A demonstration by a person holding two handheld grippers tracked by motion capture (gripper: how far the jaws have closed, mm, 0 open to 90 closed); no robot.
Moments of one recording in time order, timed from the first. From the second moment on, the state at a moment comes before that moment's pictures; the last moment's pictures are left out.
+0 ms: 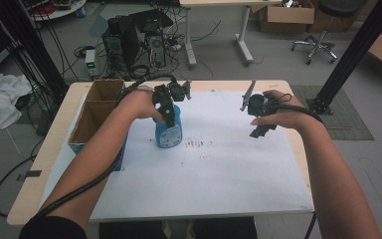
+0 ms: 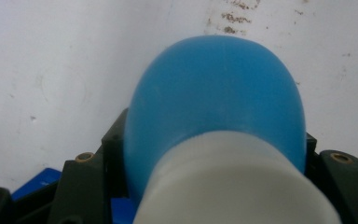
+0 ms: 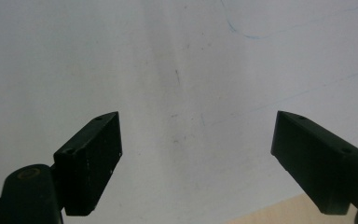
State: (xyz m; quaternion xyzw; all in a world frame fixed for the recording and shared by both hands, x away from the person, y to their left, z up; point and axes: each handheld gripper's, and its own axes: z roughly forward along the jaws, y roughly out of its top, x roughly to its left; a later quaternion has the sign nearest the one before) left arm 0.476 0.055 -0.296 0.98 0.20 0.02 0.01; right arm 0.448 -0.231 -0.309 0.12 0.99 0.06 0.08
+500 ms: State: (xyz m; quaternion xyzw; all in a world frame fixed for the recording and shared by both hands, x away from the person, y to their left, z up) left arm 0.464 0.054 -0.260 0.96 0.27 0.02 0.02; right arm 0.446 -0.233 -0.310 0.12 0.99 0.07 0.08
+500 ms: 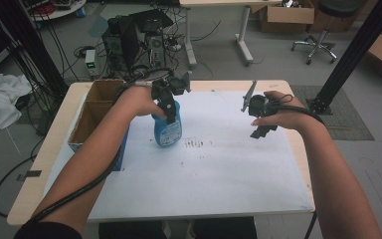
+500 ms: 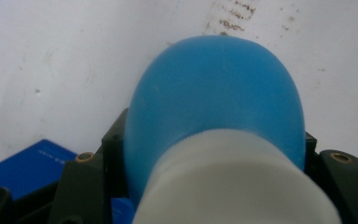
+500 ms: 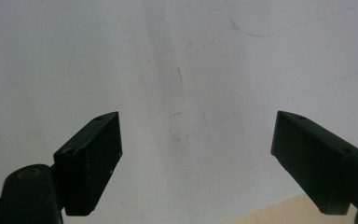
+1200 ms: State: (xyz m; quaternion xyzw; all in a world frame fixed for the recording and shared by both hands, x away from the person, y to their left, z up) left arm 0.451 0.088 -0.176 0.91 0.43 0.00 0.01; right arm 0.437 -0.225 -0.306 0.09 0.99 0.07 0.08
